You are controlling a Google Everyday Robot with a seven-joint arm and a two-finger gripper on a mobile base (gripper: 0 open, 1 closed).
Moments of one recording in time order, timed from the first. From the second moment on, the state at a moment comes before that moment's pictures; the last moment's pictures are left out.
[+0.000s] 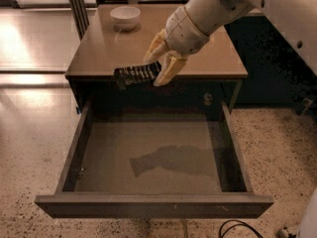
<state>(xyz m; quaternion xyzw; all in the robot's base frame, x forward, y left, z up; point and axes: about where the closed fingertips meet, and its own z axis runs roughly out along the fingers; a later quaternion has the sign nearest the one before) 0.593 0.002 0.918 -0.82 0.44 0.13 0.33</state>
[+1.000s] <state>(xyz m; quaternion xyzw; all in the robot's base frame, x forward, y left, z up) 0.585 -0.021 0.826 -0.82 0.45 0.20 0.27</state>
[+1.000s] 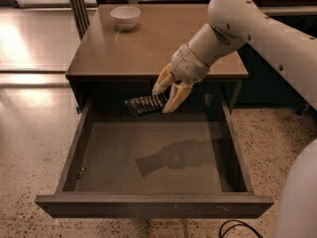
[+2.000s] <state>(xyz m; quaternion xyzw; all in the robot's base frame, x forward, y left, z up) 0.589 -0.034 0.756 -0.80 0.51 0.21 0.23</state>
